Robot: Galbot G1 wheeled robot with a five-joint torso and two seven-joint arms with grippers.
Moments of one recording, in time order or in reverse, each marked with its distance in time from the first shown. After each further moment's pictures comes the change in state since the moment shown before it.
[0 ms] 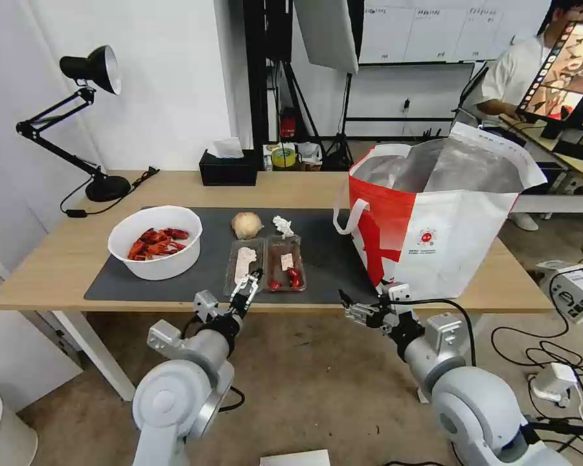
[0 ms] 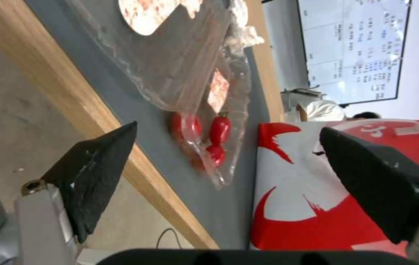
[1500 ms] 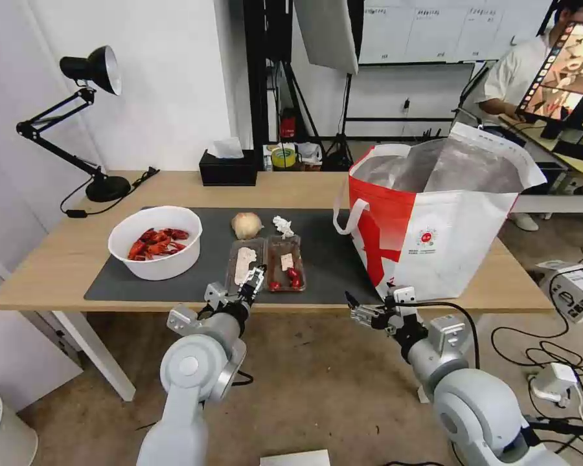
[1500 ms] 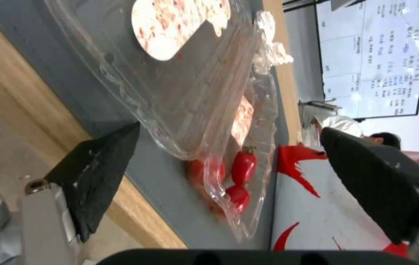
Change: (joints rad) left arm -0.117 -0.010 0.008 0.145 0.008 -0.057 -0.034; right arm -0.014 0.016 0.024 -0.022 -0.009 0.007 0.005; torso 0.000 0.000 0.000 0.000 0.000
